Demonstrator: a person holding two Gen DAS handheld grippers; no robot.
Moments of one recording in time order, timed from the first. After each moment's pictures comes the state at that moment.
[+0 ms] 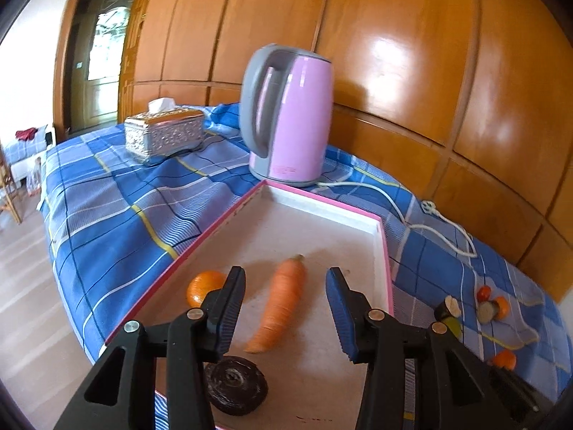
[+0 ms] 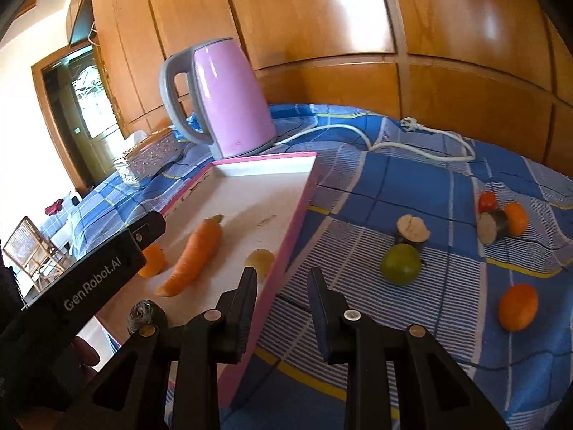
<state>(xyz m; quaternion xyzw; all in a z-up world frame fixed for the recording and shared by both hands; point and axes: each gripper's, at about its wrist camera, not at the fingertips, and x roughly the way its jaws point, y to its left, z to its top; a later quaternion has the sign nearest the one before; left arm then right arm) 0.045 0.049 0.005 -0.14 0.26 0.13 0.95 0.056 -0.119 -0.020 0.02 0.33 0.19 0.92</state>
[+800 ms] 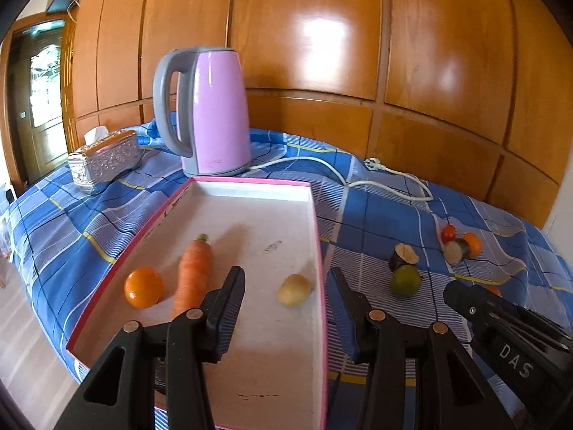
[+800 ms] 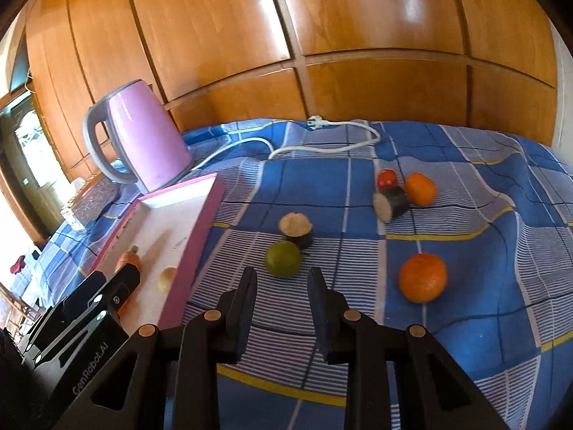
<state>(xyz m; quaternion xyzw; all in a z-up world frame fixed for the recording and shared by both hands) 0.046 -0.011 0.000 -0.04 0.28 0.03 0.96 0.051 -0.188 -0.015 0.09 0.34 0.07 0.94</state>
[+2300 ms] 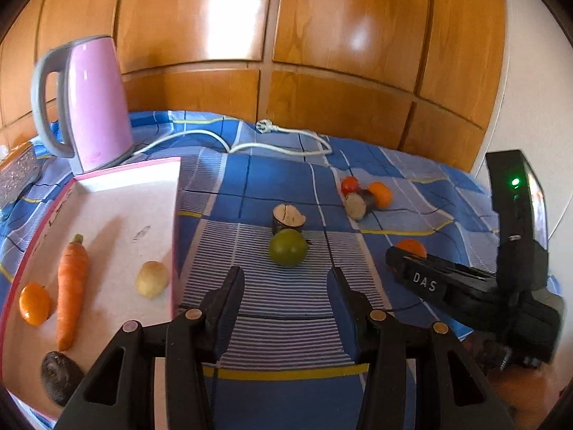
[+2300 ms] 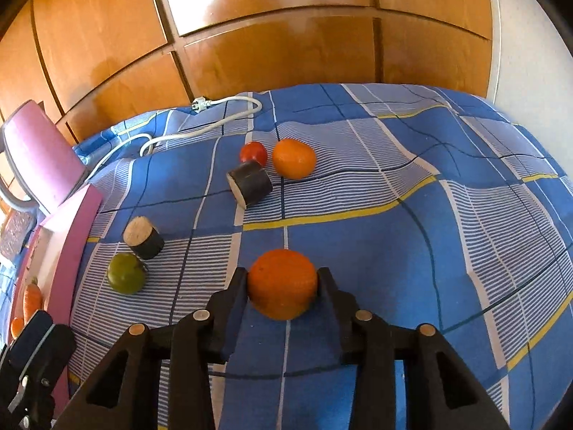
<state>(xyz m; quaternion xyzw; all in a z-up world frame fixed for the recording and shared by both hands) 0.067 -0.078 -0.014 -0.01 0.34 -0.15 0.93 0.081 -0.267 -0.048 0.12 0.39 -0.08 0.91</state>
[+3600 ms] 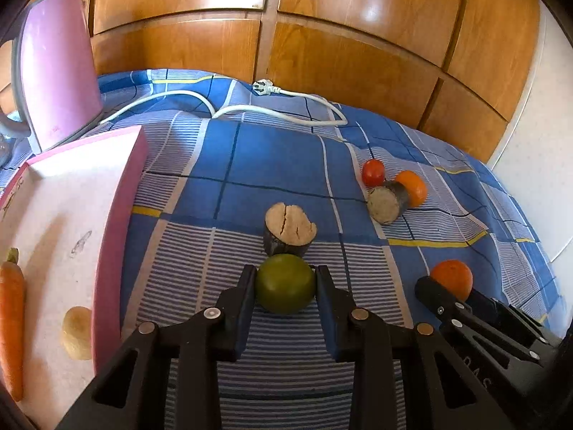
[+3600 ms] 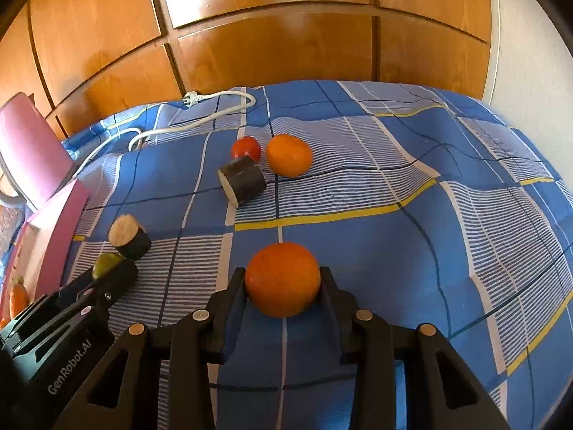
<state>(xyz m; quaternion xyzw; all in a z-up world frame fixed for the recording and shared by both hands) 0.145 -0.102 -0.047 -0.03 0.41 -0.15 0.90 0.089 -0.264 -0.053 0.10 0.40 -0.10 0.91</state>
